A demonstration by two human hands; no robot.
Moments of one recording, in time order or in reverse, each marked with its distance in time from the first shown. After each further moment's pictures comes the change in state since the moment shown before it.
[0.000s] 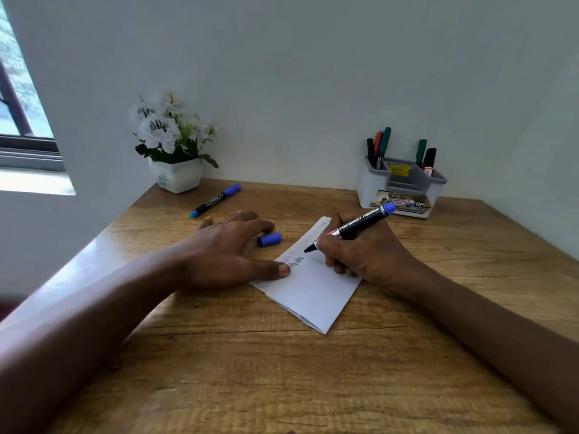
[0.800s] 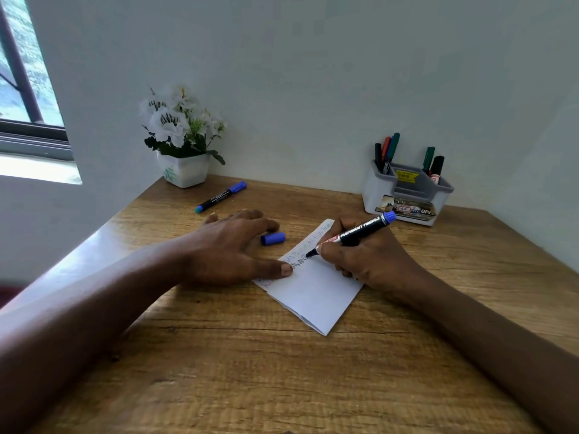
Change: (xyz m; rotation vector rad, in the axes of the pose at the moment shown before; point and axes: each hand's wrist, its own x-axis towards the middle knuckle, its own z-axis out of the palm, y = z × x) left_hand 0.001 0.001 -0.001 0.024 -0.029 -0.011; right_hand 0.001 -0.001 0.001 -0.056 -0.024 -0.018
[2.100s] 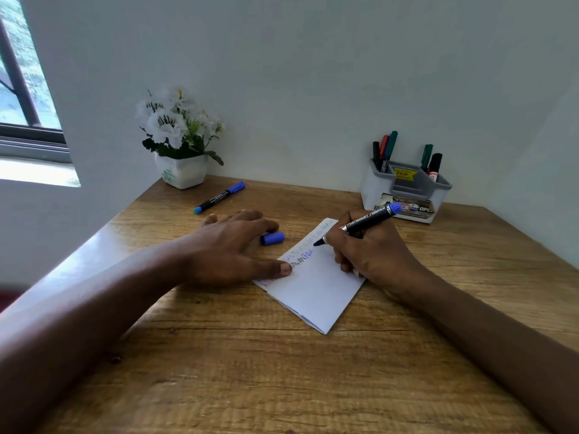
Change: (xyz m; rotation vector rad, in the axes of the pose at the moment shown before) left_hand 0.003 -0.006 0.003 0.033 0.010 0.022; right_hand 0.000 -0.004 0.001 0.022 0.139 0.069
